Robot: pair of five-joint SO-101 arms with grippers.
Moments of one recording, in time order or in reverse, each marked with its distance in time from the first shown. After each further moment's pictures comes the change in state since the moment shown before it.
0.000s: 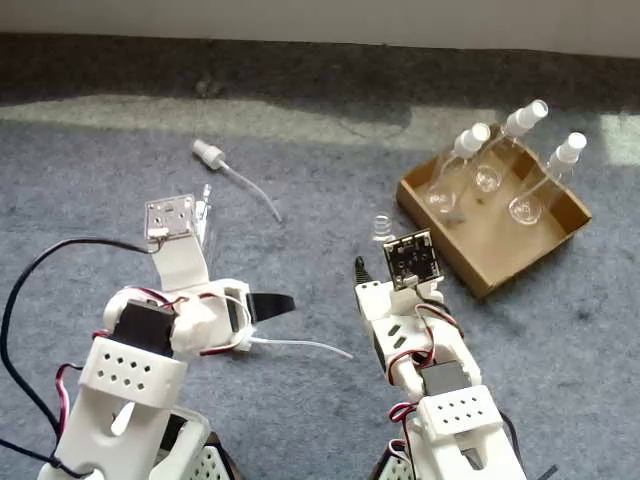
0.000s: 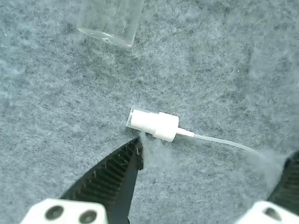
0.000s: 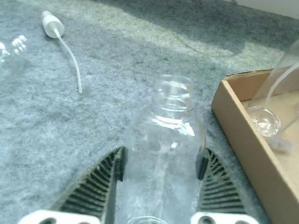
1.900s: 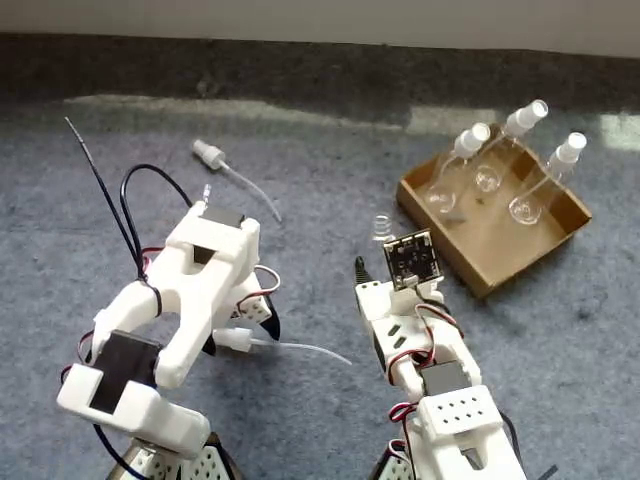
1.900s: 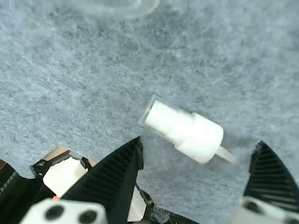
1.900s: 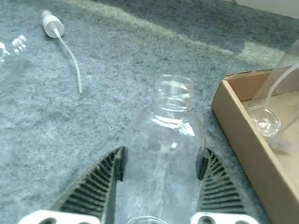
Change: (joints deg) left arm 0.0 59.3 -21.1 2.4 7.6; right arm 0.0 0.0 0.0 0.0 0.0
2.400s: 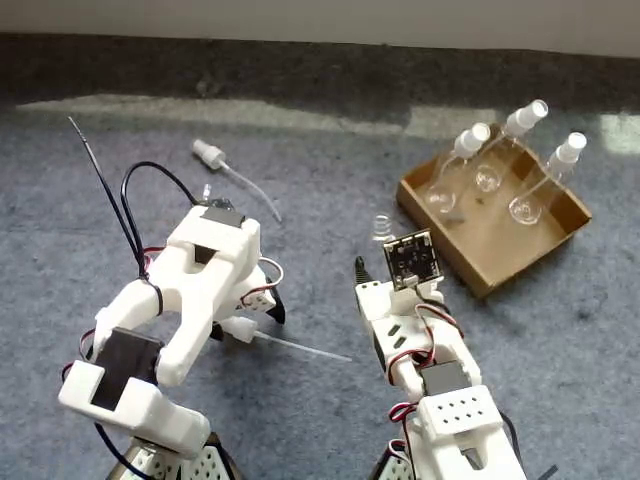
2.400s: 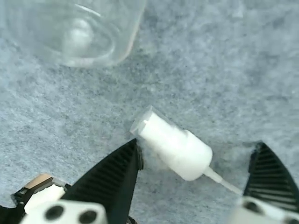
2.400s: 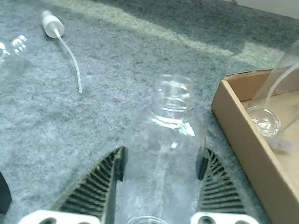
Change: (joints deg) left arm 0.0 0.6 0.0 -7.3 0.0; right arm 0.0 0.0 0.0 0.0 0.0
